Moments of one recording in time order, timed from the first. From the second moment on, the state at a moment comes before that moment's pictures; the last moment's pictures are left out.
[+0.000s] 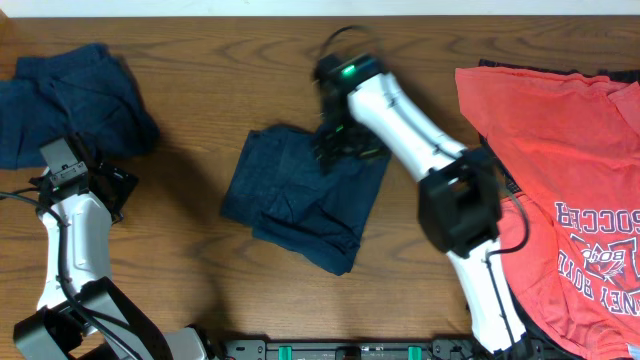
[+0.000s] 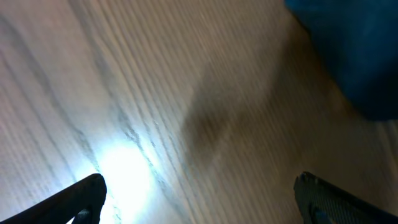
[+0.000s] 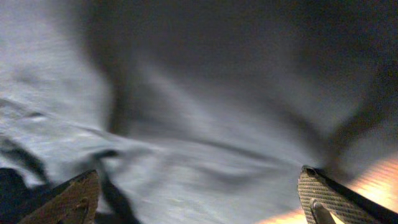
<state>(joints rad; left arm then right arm) 0.51 1.50 0.94 -0.60 -0.21 -0.56 0.50 2.39 2.17 -1.48 -0.18 0.24</state>
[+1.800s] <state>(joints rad) 0.21 1.91 1.03 -0.55 0.86 -0.27 0.40 2.32 2.50 -1.68 -0.23 0.07</state>
